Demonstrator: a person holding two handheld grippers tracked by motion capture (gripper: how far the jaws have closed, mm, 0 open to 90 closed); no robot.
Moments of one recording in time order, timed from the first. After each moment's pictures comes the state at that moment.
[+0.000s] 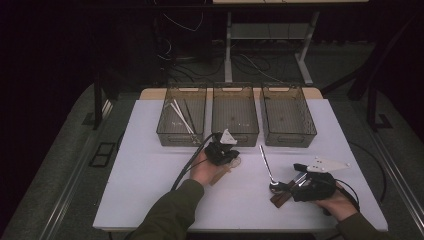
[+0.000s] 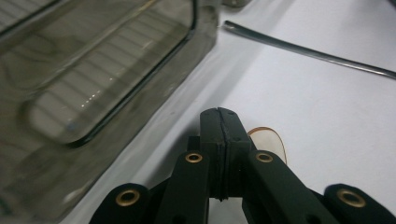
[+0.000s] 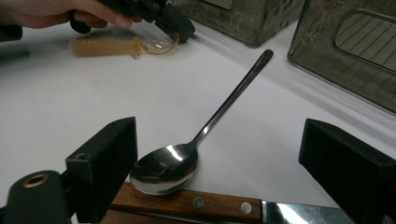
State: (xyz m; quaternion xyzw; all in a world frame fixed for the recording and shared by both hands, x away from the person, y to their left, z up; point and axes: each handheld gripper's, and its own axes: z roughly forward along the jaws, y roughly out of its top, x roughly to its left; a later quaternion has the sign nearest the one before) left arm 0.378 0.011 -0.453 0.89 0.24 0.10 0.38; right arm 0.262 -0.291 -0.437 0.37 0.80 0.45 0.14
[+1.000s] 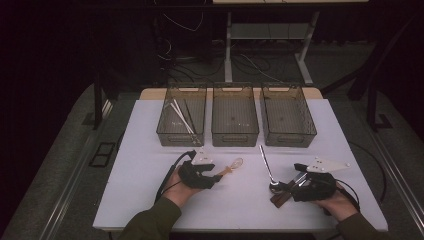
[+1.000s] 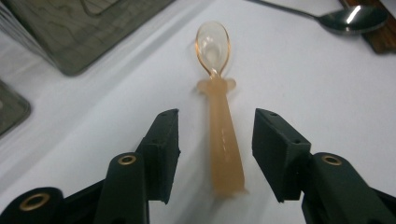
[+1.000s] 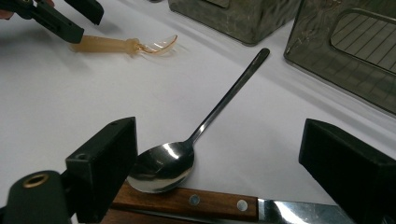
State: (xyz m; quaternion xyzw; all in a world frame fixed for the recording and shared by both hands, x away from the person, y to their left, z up) left arm 0.304 0.082 -0.436 0.88 0.26 0.09 0.38; right arm 0.261 -0.291 -0.437 0.37 0.80 0.44 0.14
